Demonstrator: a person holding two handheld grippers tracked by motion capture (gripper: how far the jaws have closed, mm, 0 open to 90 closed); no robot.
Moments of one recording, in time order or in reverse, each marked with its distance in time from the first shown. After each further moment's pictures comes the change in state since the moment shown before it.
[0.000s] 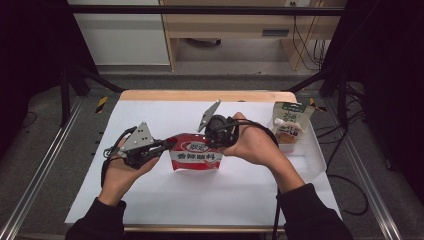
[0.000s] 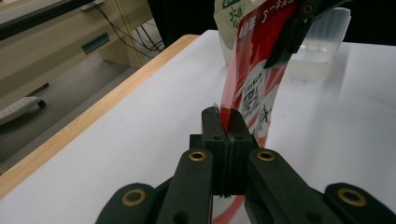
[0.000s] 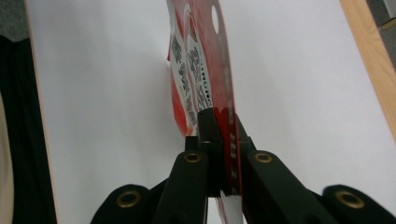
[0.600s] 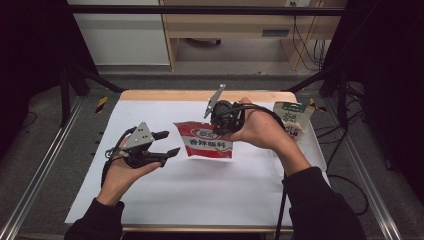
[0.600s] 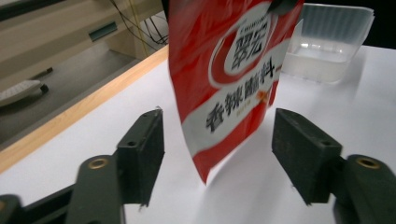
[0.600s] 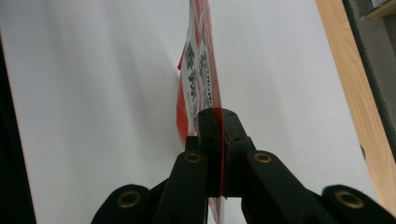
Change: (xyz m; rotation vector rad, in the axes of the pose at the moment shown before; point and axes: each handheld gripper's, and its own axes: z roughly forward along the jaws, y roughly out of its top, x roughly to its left) left arm 0.008 -0.016 0.011 0.018 0.032 -0.075; right arm -0.031 0.003 -0.017 0.063 -0.043 -0.016
